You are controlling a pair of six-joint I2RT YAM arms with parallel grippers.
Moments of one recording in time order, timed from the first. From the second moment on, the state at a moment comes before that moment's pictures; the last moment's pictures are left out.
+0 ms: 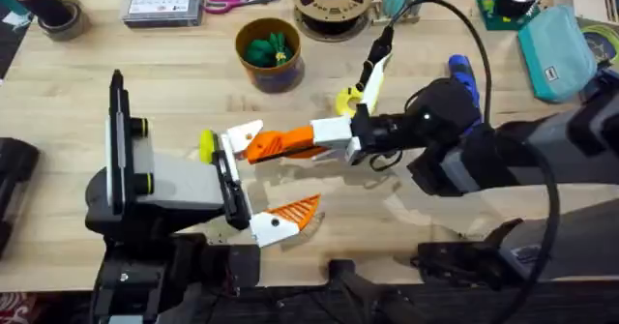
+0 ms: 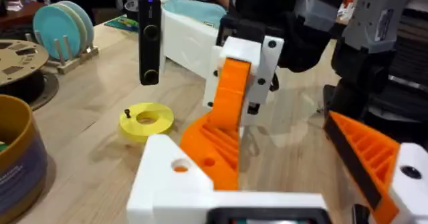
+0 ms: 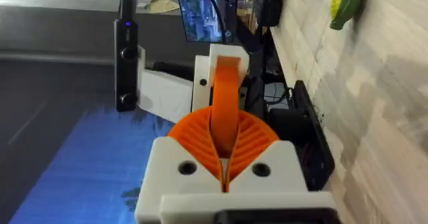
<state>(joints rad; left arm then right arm) 0.01 0.00 0.01 -0.14 1.24 0.03 0.61 1.68 0.36 1.41 -1.05 1.57</state>
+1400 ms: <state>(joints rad) 0.01 0.00 0.01 -0.13 1.22 0.03 0.61 1.81 0.50 1.42 -1.11 1.57</state>
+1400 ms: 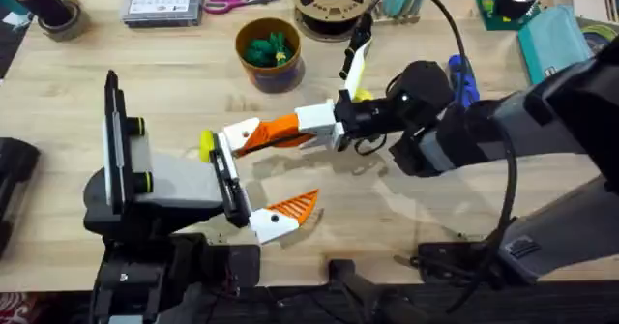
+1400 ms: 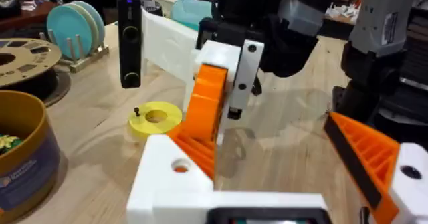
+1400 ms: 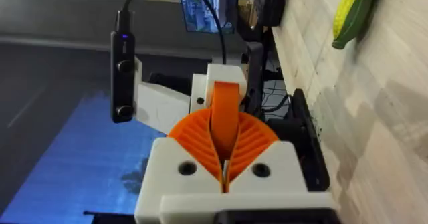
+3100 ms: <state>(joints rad) 0.01 0.00 0.01 -0.14 1.23 0.04 0.59 1.84 0.56 1.40 -1.21 1.57</state>
